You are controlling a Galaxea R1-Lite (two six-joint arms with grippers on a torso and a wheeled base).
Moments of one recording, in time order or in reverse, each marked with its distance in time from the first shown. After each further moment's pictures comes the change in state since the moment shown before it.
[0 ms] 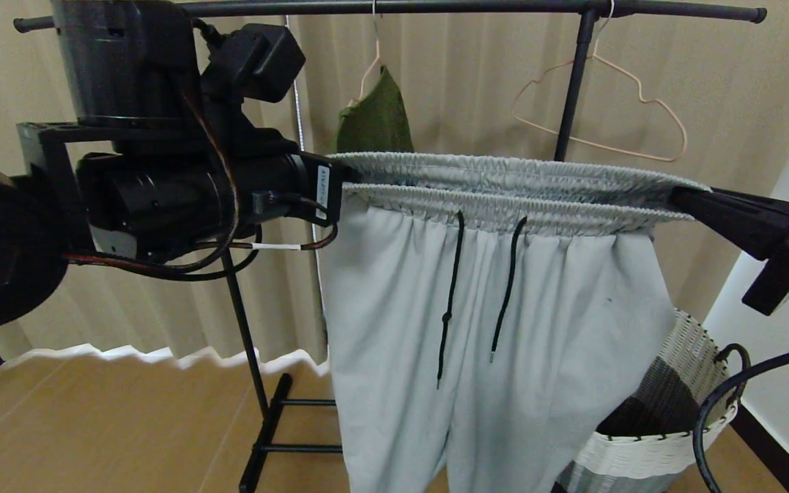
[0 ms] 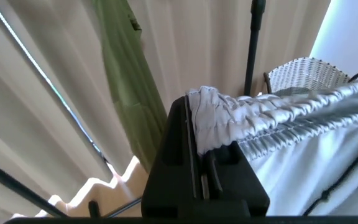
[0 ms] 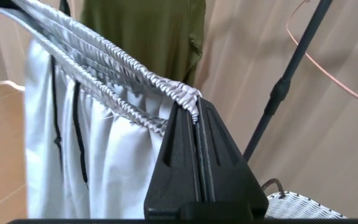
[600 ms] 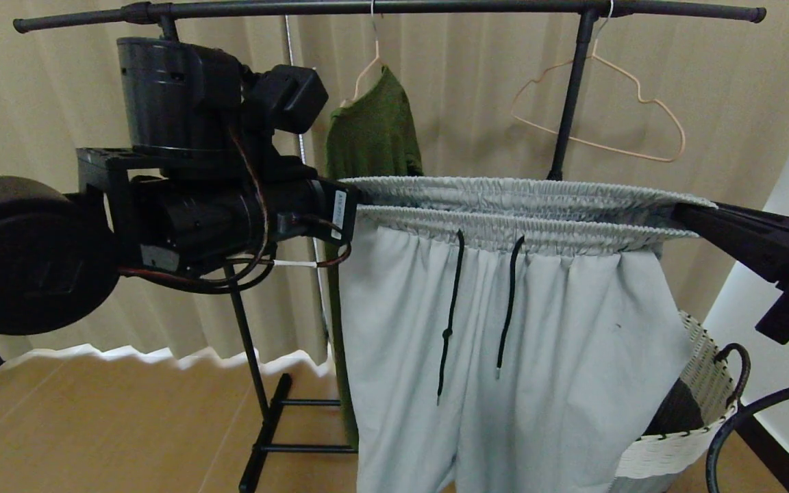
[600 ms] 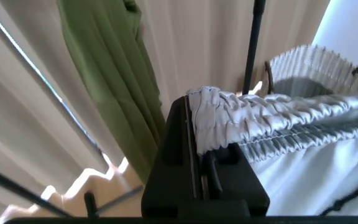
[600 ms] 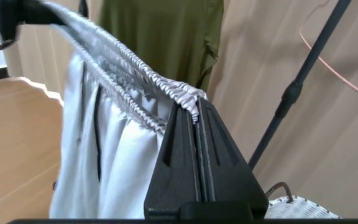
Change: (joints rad) left arm -0.003 0.041 0.024 0.001 -0.001 -0.014; right arm 0.044 -0.031 0.037 -0.003 -0.002 -0.015
